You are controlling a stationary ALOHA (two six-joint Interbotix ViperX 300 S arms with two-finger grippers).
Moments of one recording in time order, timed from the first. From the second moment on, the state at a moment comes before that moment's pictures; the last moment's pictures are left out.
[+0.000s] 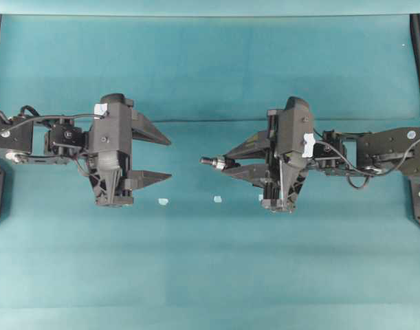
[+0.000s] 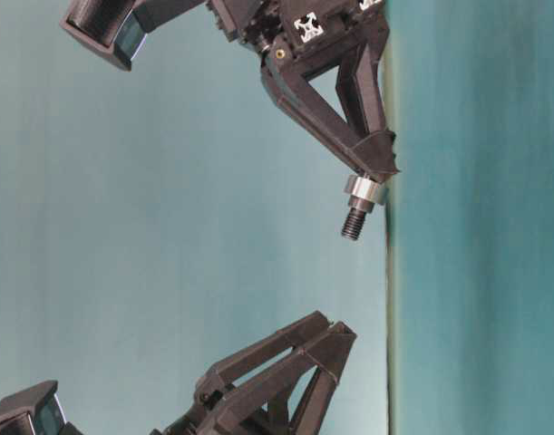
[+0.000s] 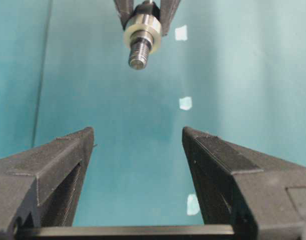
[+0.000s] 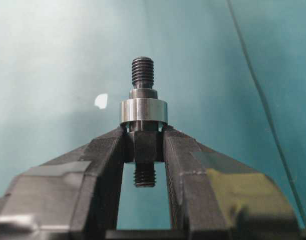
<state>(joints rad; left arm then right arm) 0.07 -0.26 0.81 0.02 -0.01 0.08 -0.06 -0.05 0.88 0.05 -0.41 0.00</state>
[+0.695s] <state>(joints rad) 0.06 -0.26 0.81 0.02 0.01 0.08 -0.06 -0.05 0.89 0.05 -0.41 0.00</state>
